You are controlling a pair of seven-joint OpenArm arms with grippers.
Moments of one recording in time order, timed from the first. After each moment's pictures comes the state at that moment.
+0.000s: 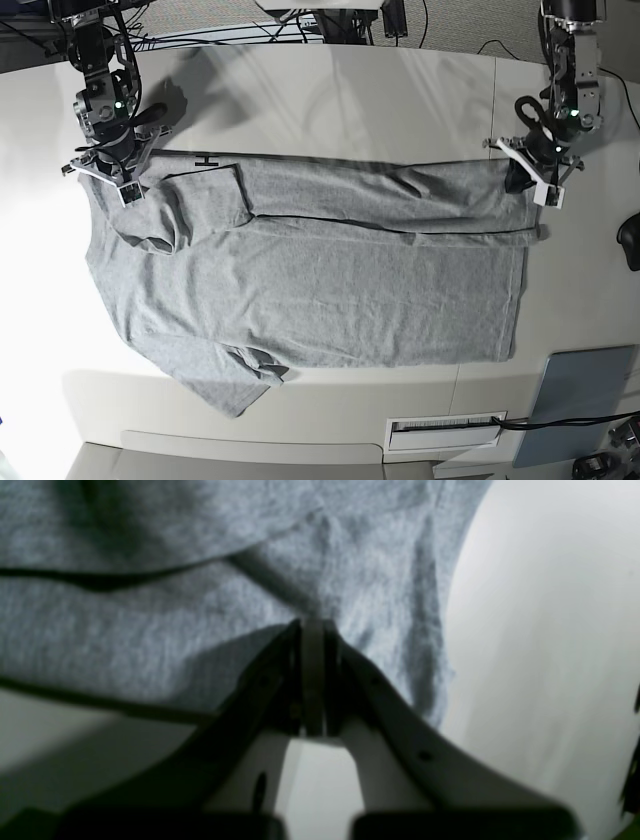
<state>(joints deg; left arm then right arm) 15.4 -23.8 -8.7 80.9 -23.7 -21.0 23.0 -17.7 29.3 -2.0 94.5 -3.1 2.9 -39.4</state>
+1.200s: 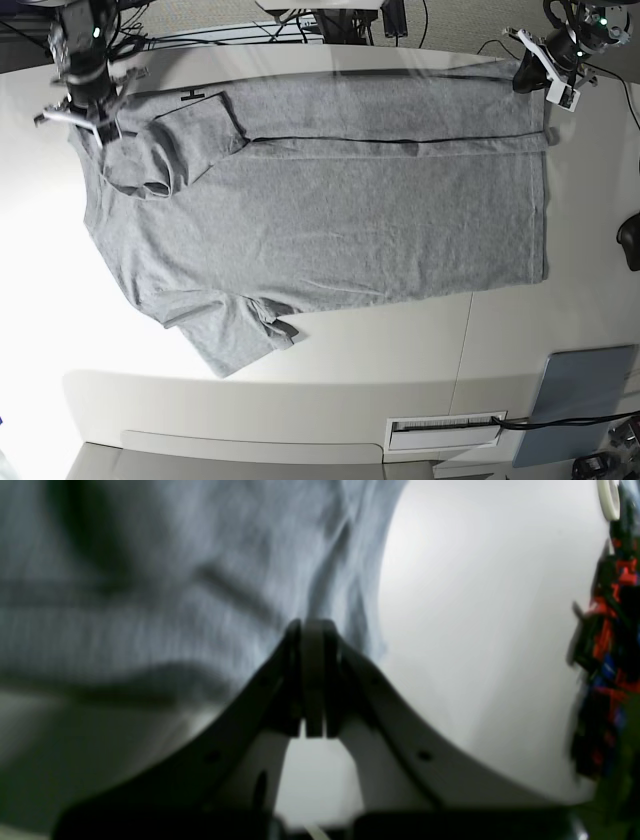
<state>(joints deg) 42.1 -27.9 -17.2 90.1 -25.2 -32.5 19.0 -38.7 34.1 7.0 108.9 -2.3 1.5 -34.0</state>
